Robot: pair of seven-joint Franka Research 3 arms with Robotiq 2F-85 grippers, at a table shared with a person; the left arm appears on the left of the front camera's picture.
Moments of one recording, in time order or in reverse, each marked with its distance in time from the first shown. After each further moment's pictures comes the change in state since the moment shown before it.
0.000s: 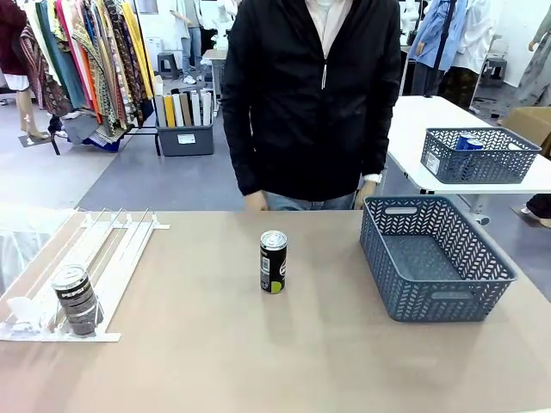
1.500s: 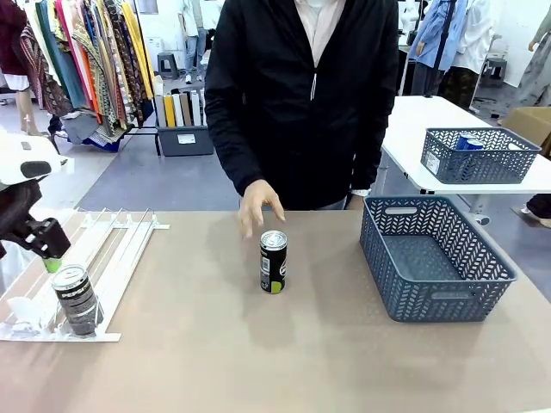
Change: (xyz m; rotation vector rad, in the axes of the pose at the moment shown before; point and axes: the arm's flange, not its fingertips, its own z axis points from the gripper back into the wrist) left arm 0.009 -0.081 -0.164 1.254 0.317 -0.308; right arm 0.000 0.000 0.000 0.000 0.001 0.001
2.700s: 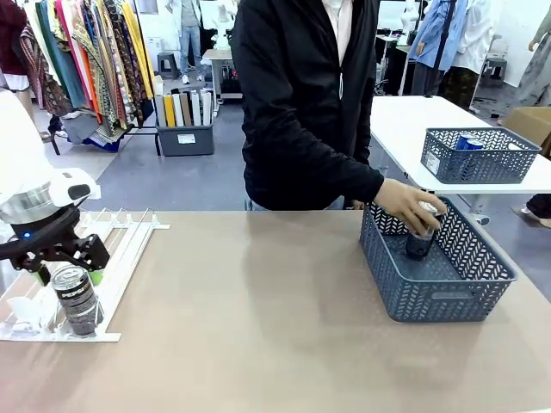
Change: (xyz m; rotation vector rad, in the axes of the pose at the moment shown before) left arm 0.044 -0.007 -0.089 -0.128 0.083 0.161; right arm 0.000 0.000 0.000 0.000 0.000 0.000
